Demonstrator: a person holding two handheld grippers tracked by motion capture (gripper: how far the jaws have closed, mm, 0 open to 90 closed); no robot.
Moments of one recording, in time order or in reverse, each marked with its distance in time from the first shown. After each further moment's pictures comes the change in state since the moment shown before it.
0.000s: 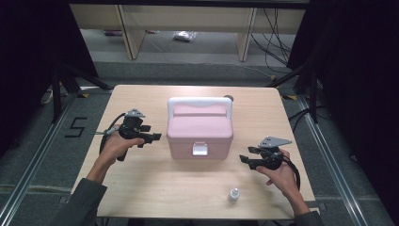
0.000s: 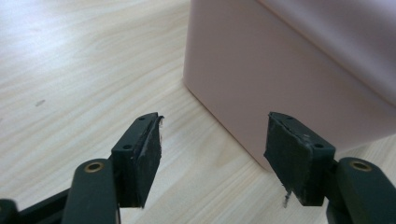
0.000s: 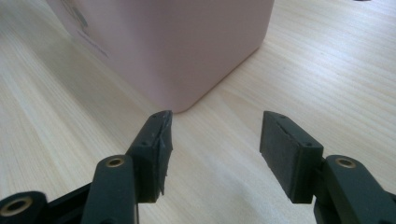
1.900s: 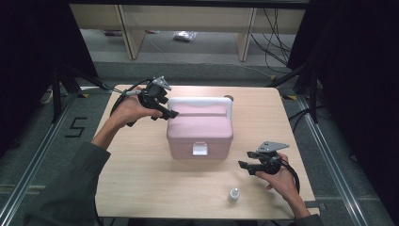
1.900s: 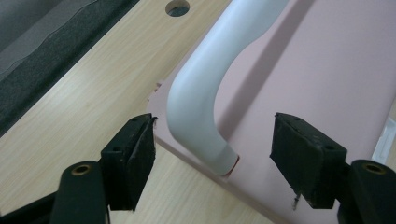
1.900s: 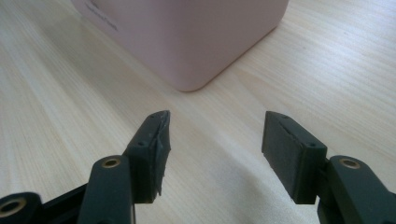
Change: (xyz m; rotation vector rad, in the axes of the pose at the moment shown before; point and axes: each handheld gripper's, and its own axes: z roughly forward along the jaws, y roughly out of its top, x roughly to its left) left arm -0.047 0.127 -0.011 0.143 -0.014 0.346; right arm 0.005 -0.012 0.004 0.033 0.022 -0.020
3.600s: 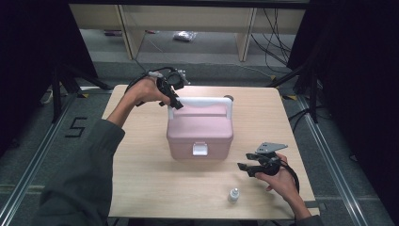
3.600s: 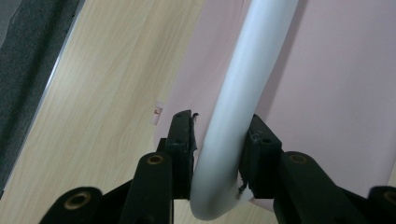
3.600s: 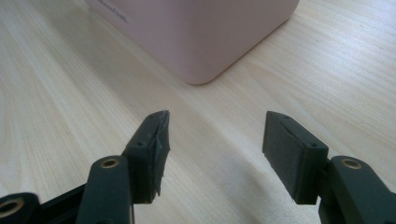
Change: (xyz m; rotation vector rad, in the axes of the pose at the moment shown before) left arm 0.012 0.056 0.023 0.271 -0.068 0.213; right arm 0.002 -0.001 0.001 0.020 0.020 -0.020
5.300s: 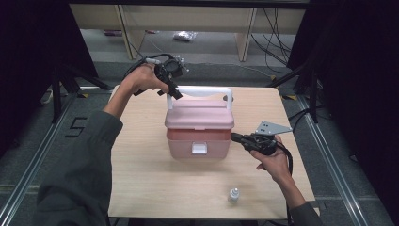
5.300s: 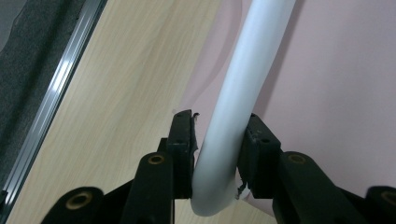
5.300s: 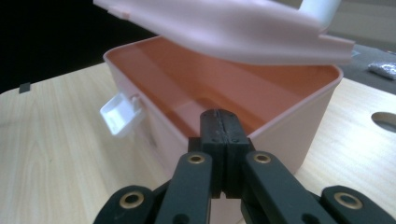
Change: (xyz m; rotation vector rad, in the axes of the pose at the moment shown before) left arm 0.020 0.011 -0.023 -0.027 -0.017 -0.037; right arm 0.002 0.069 -0.011 -0.355 0.114 -0.070
